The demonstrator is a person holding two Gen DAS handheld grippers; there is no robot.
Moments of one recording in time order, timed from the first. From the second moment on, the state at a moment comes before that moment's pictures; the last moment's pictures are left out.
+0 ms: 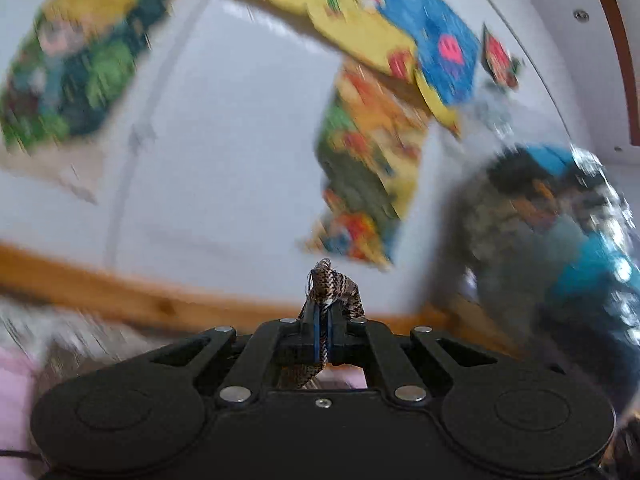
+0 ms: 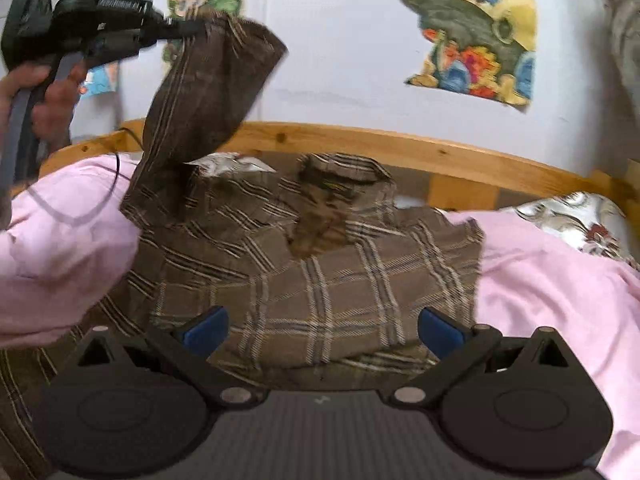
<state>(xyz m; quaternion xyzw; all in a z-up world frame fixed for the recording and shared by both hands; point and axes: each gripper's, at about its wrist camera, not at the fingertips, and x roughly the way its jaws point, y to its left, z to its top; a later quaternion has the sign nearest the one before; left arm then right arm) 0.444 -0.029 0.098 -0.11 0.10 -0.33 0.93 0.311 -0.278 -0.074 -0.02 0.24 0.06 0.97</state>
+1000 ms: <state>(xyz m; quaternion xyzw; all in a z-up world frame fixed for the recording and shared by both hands) 0.408 -0.013 -0.020 -0.10 0.28 -0.25 0.92 0.331 -0.321 -0.123 0.09 0.30 0.03 0.95</state>
